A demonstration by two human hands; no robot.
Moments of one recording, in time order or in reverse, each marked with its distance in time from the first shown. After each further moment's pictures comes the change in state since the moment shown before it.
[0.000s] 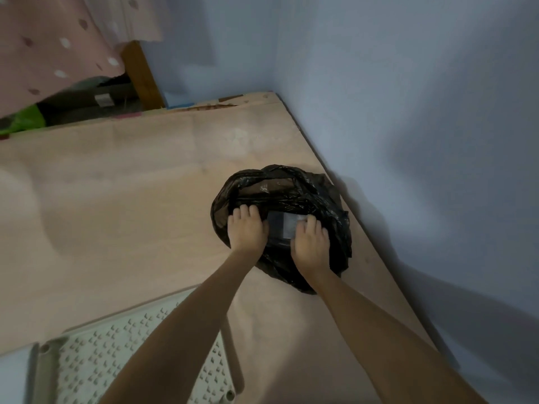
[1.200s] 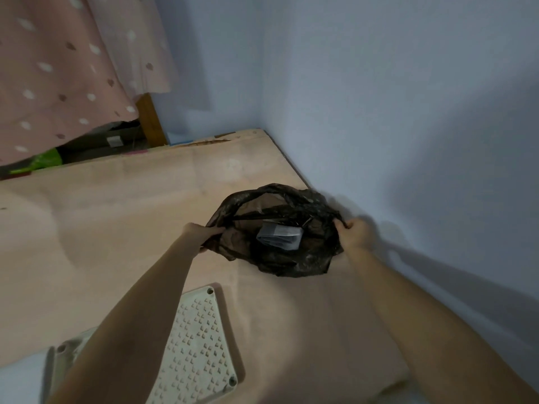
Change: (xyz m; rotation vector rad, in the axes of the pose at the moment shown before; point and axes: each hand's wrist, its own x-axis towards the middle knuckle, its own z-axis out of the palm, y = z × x) left_hand -0.004 -0.086 -0.074 -1.002 -0.328 -0.710; right_hand -0.002 0.092 -0.077 0.543 -0.009 0.657
